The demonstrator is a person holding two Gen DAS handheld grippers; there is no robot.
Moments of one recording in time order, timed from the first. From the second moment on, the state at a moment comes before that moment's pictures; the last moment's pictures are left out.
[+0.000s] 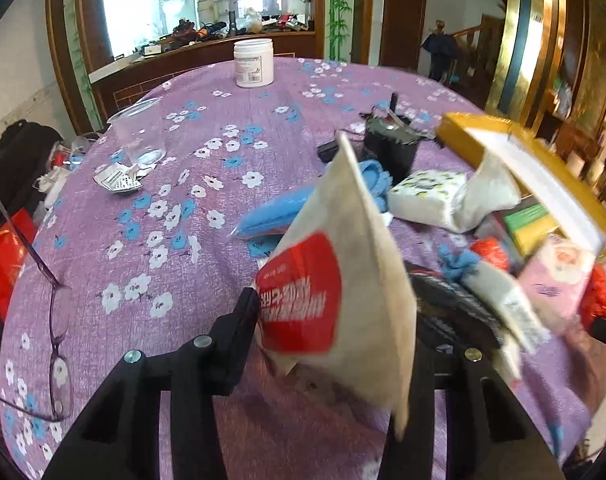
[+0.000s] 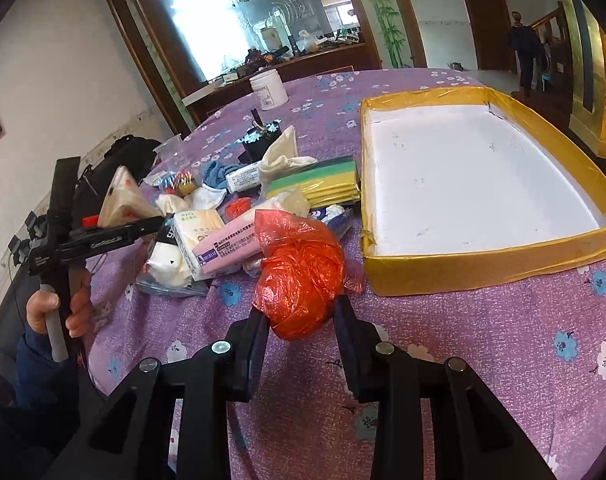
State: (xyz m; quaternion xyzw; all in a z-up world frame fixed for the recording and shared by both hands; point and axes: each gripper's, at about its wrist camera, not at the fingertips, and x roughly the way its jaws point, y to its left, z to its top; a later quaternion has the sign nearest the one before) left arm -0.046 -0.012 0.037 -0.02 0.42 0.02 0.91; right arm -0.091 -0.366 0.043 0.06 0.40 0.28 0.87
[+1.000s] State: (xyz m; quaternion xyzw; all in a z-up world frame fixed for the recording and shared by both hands) left arm -0.018 -0.130 0.110 0.02 0.38 -0.14 0.91; right arm -0.078 -0.403 0.090 0.08 0.33 0.27 0.90
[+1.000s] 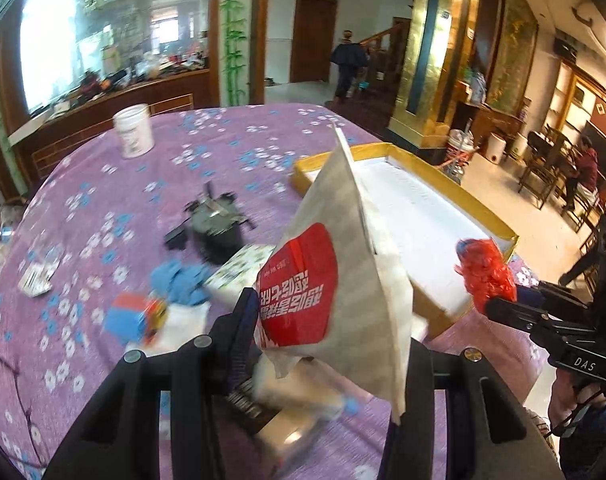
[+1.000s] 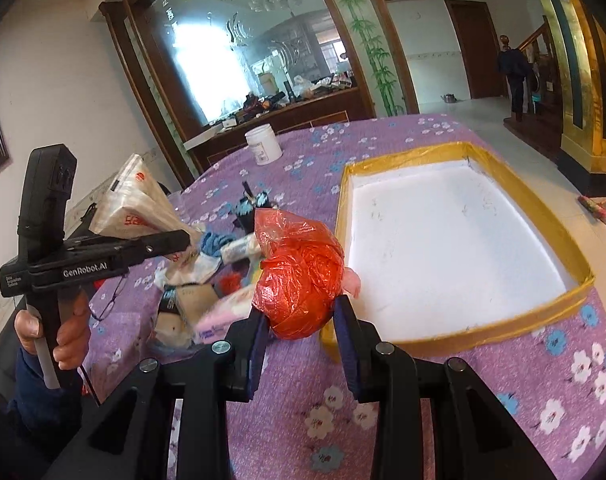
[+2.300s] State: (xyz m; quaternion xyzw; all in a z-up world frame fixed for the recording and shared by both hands) left arm 0.227 -0.258 0.035 -0.03 0.56 -0.12 0.82; right arm 0.176 -0.464 0.049 0.20 0.44 0.15 0.86
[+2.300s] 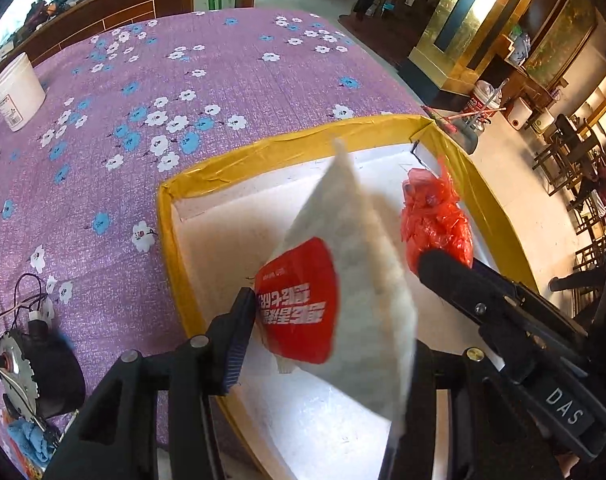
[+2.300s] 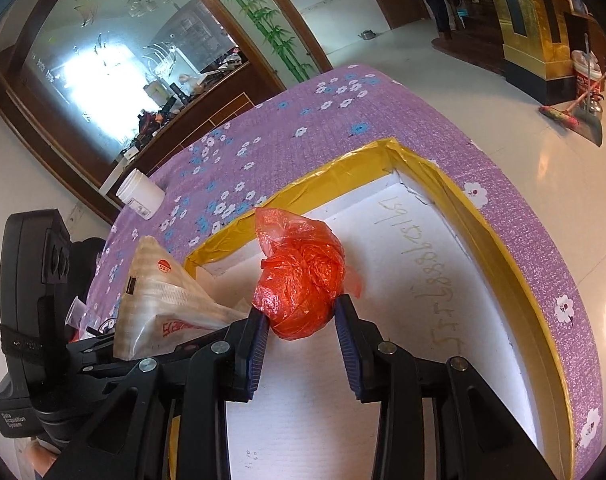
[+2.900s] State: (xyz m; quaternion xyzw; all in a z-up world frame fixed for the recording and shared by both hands) left arm 0.211 -0.271 0.055 -0.02 0.53 -0.13 0.84; right arm 0.155 -0.496 0.082 0.25 0.37 0.12 0.89
